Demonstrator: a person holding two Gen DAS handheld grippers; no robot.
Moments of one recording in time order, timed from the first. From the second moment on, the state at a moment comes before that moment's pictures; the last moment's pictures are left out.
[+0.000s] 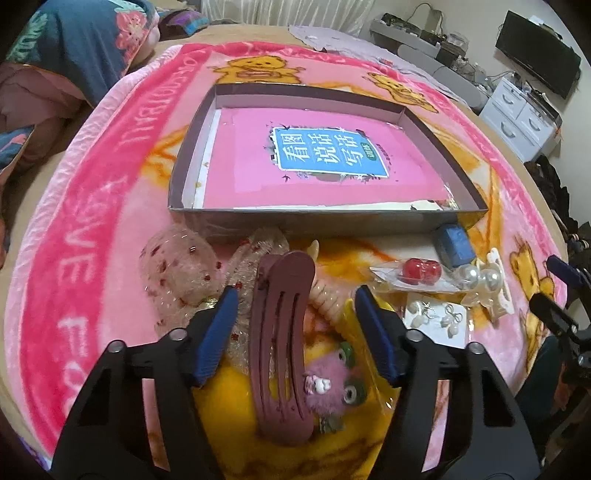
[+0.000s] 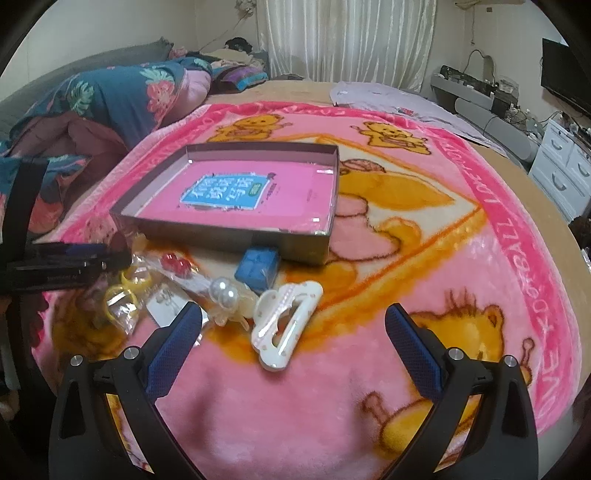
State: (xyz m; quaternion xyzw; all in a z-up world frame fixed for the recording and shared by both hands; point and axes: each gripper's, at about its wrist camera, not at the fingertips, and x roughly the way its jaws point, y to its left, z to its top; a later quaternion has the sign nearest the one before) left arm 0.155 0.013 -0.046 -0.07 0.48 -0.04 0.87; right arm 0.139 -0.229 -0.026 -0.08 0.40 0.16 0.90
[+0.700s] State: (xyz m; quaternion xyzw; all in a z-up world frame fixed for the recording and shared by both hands) left arm 0.130 0.034 -0.046 -0.10 0.47 -0.05 0.87; right arm 0.174 -0.247 -0.070 -0.03 0.46 0.15 0.87
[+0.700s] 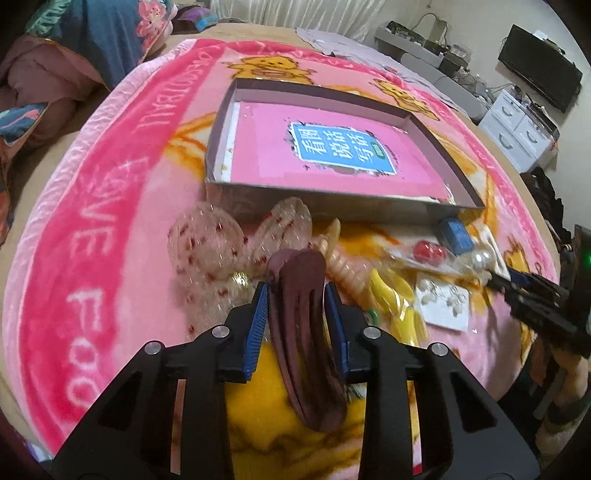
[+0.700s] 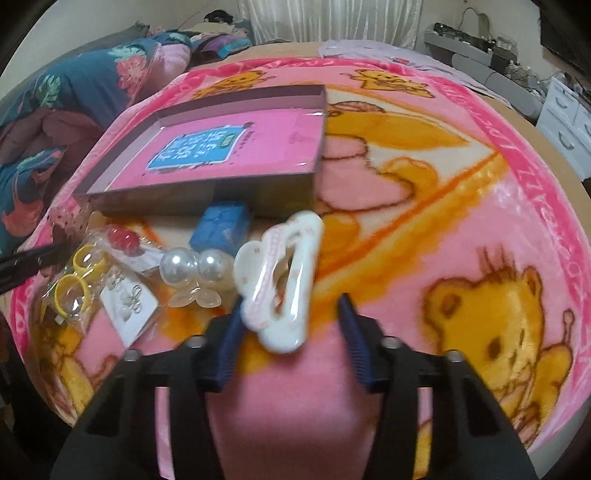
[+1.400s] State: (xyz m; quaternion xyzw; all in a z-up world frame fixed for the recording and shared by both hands) left arm 0.105 0.027 -0.019 -0.10 0.44 -0.05 0.89; right arm 0.143 -0.286 -0.034 0.02 0.40 0.15 0.91
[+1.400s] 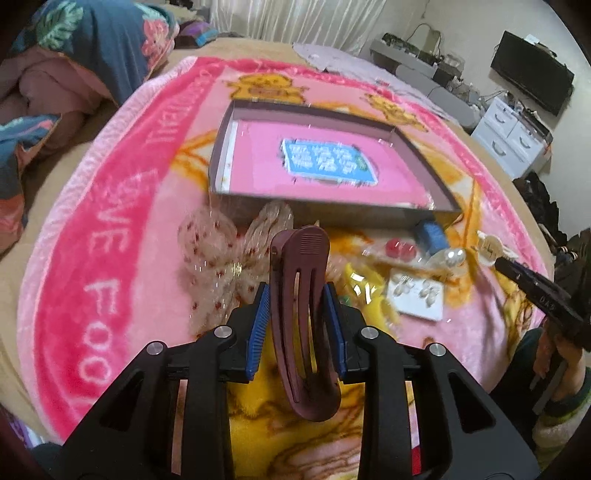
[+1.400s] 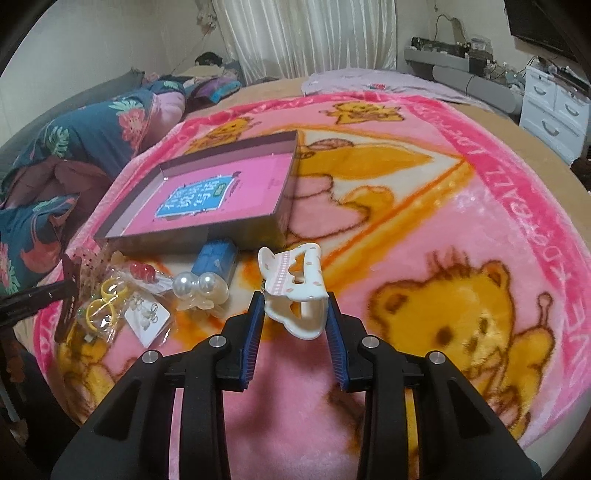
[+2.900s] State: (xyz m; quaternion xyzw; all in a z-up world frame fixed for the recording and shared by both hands) left arm 0.235 0.034 0.021 -0.12 0.39 -0.07 0.91; right arm 0.183 -0.214 0.058 -0.01 0.28 0.23 0.93
